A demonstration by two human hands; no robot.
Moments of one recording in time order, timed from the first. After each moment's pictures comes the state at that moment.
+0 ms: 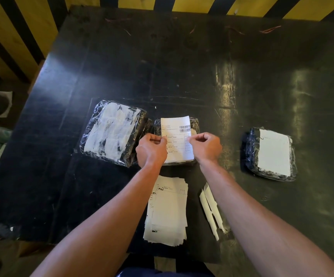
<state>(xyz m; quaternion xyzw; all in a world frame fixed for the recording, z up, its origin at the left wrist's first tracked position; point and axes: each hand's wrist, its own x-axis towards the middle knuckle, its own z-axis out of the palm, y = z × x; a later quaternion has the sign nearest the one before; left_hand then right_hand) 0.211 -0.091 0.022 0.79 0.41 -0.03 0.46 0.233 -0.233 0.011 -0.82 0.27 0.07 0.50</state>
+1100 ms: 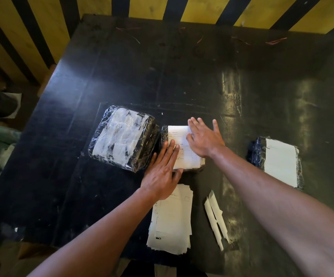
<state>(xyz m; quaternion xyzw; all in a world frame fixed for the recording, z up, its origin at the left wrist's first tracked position) 0.155 -0.065 -0.015 0.97 -0.08 -0.13 0.18 0.293 -0.233 0.019 -0.96 -0.17 0.21 0.06</state>
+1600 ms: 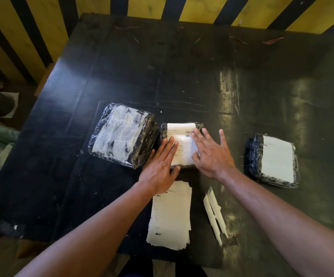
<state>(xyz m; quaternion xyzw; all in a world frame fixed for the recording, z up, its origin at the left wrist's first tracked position) 0.159 -0.059 -0.015 0.97 -0.10 -0.14 0.17 0.230 -0.267 0.012 -0.96 -0.22 0.15 0.00</state>
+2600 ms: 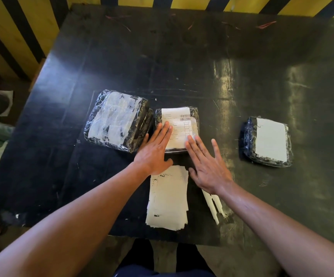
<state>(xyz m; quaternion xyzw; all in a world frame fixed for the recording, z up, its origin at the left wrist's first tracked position) 0.164 -0.056 -0.006 0.97 -0.12 -0.19 0.10 0.142 -0.294 -0.026 -0.95 -0.29 0.09 0.02</state>
